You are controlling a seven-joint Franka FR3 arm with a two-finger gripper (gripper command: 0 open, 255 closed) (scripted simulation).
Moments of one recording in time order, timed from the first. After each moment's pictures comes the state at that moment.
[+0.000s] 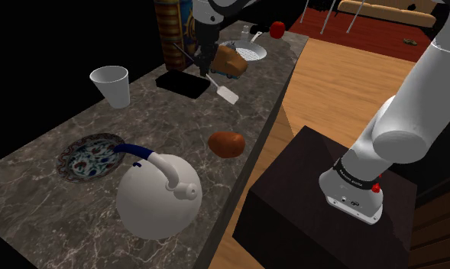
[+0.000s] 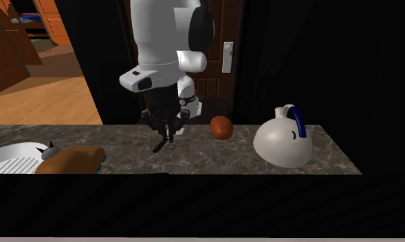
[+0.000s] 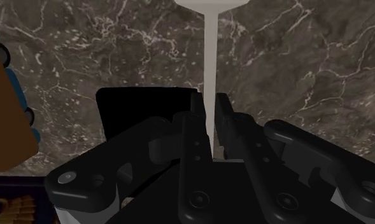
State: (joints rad) arm 0.04 0.08 0.24 -1.89 -0.02 2.04 0.04
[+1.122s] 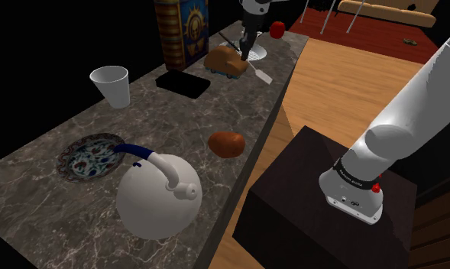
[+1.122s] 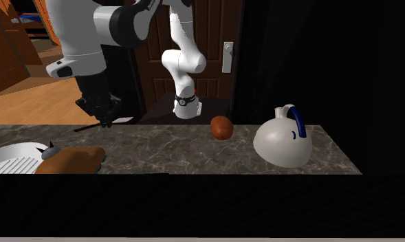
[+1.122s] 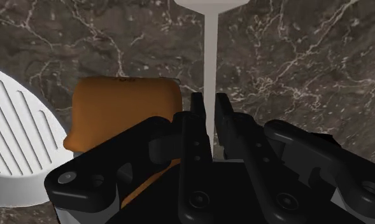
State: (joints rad) arm -0.16 -0.02 0.05 -2.02 0.03 2.06 -0.38
